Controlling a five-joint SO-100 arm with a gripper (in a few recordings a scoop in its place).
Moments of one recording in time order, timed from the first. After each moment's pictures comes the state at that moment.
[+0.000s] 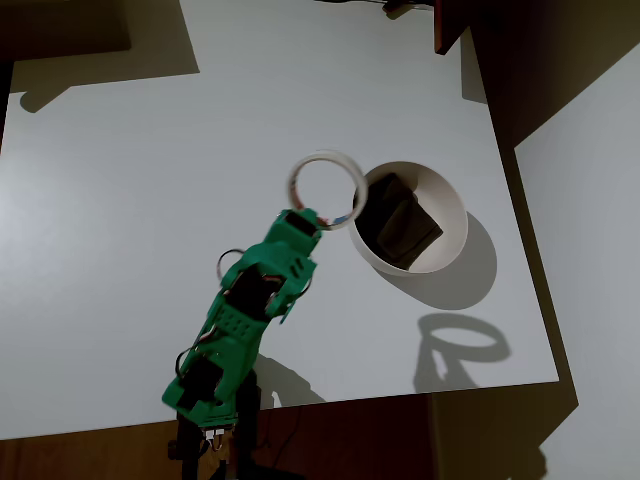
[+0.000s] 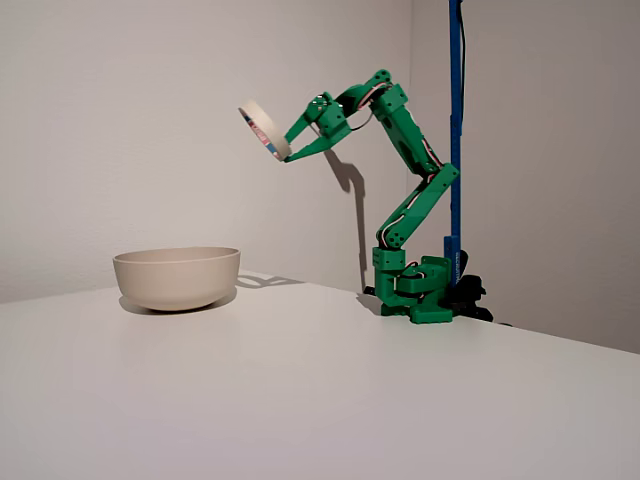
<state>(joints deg) 38.7 133.2 78.2 84.5 4.0</state>
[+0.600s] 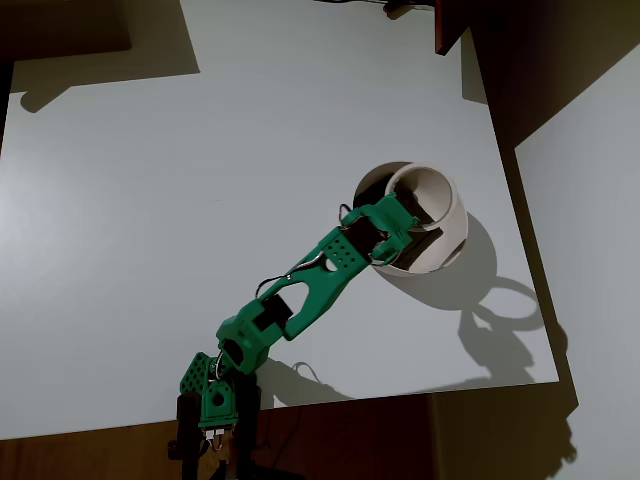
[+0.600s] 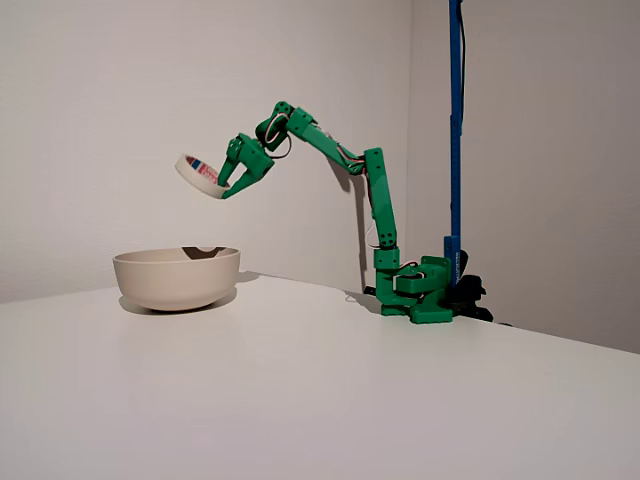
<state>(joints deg) 56.5 83.1 45.5 77.4 3.2</state>
